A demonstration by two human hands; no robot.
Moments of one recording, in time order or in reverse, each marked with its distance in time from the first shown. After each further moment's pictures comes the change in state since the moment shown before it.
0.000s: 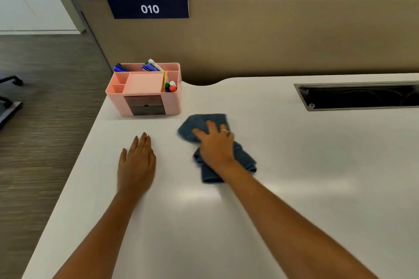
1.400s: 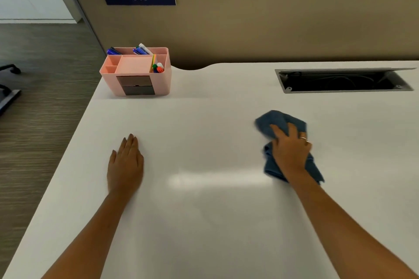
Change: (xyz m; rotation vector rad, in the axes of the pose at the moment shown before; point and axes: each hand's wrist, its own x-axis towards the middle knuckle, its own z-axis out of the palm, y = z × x) left_hand -0.093 0.016 -0.005 -0.053 0.070 -0.069; right_hand -0.142 0.177 -0.056 -0.131 0.102 0.450
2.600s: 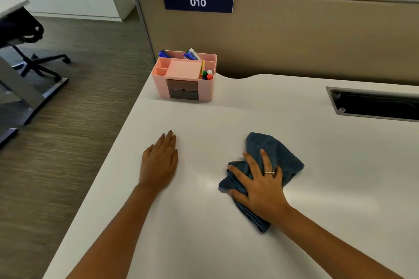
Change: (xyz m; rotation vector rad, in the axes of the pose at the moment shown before) left_hand 0.024 -0.028 -0.009 0.070 -0.047 0.107; right_hand -0.072 -0.126 0.026 0.003 0.021 -0.756
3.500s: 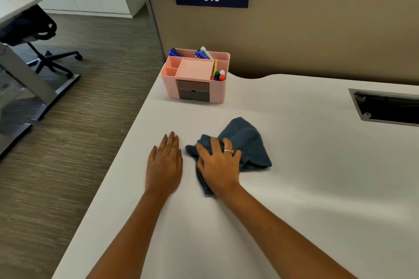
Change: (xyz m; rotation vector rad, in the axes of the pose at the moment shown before) left_hand 0.008 -0.006 0.006 -0.004 0.023 -0.100; right_hand 0.116 -0.098 0.024 0.034 0.119 0.139
